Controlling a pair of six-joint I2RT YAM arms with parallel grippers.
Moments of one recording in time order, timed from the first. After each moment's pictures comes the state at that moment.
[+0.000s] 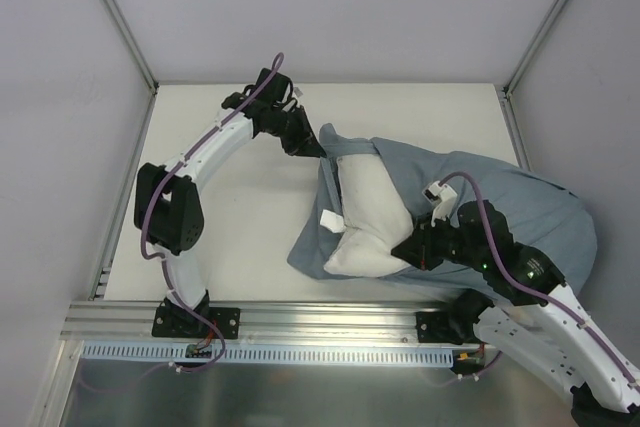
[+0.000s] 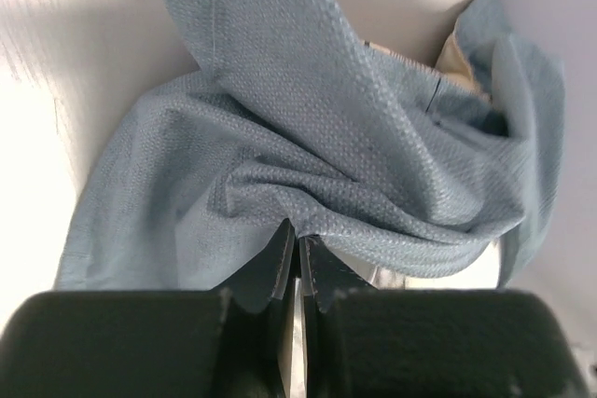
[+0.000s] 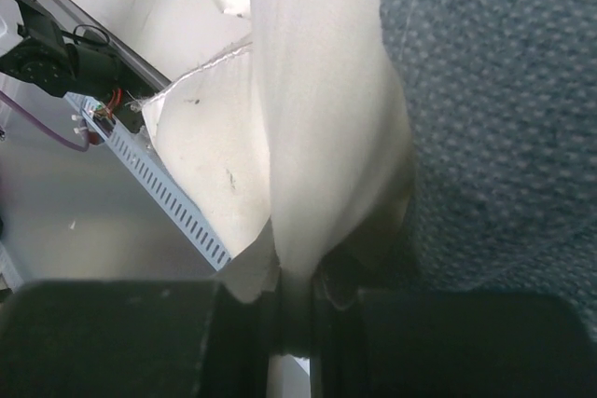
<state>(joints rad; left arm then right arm) -0.42 1.84 1.65 -0.75 0.52 -0.80 0.70 0.53 0.77 -0.83 -0.27 0.44</state>
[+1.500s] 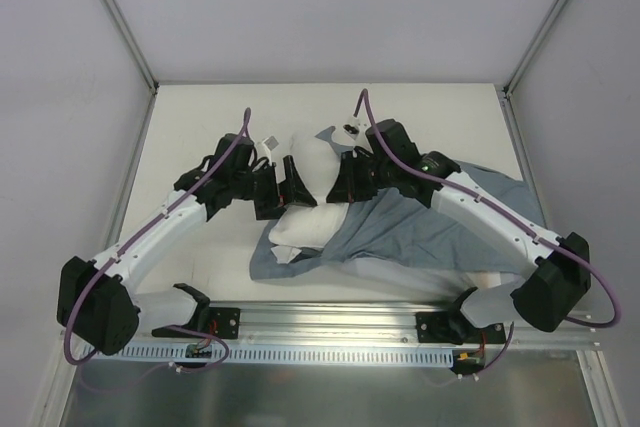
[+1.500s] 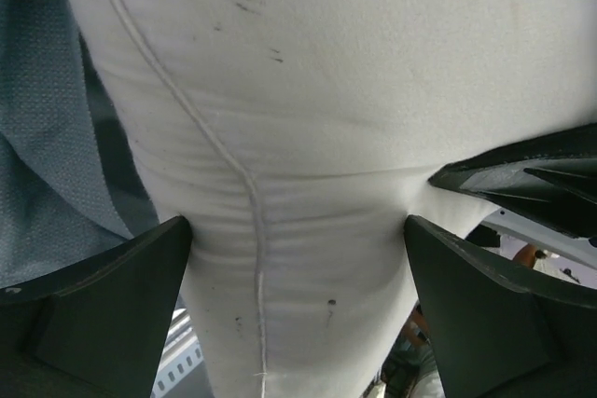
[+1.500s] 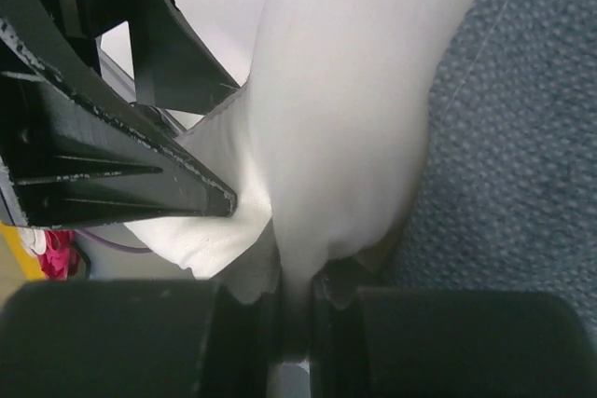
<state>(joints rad) -0.48 1.19 0.92 -0.52 0.54 -0.79 0.74 1.38 1.24 -0.60 -0.35 0.54</state>
